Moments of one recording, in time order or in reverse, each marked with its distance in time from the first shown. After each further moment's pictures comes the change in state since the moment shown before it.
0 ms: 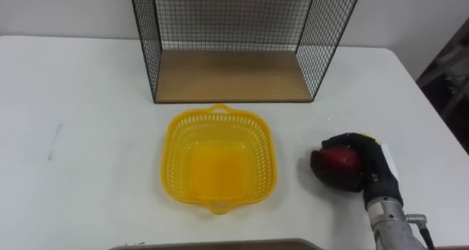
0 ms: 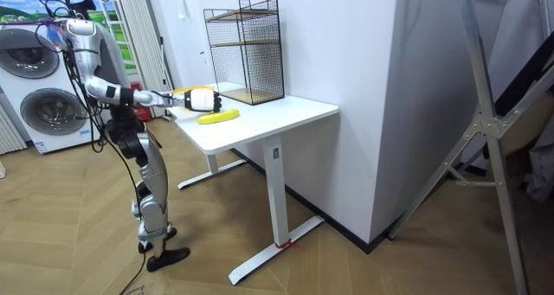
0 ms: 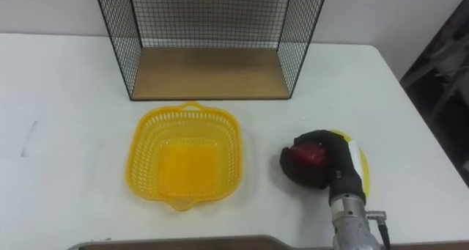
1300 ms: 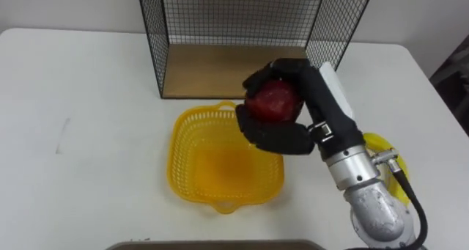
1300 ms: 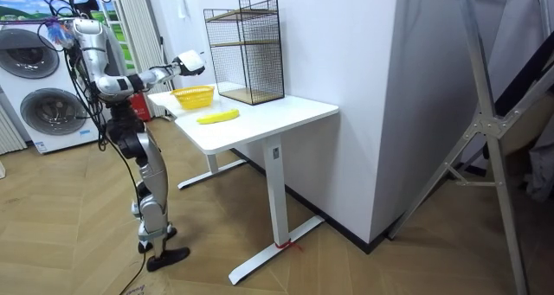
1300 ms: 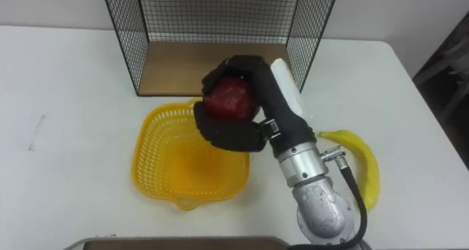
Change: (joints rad) left arm -0.028 0.002 -0.120 0.043 0.000 -0.023 -0.019; right arm -0.072 -0.036 0.216 -0.447 -0.219 0.006 0.166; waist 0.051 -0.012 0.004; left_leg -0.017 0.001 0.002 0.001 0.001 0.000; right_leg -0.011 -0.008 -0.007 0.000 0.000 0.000
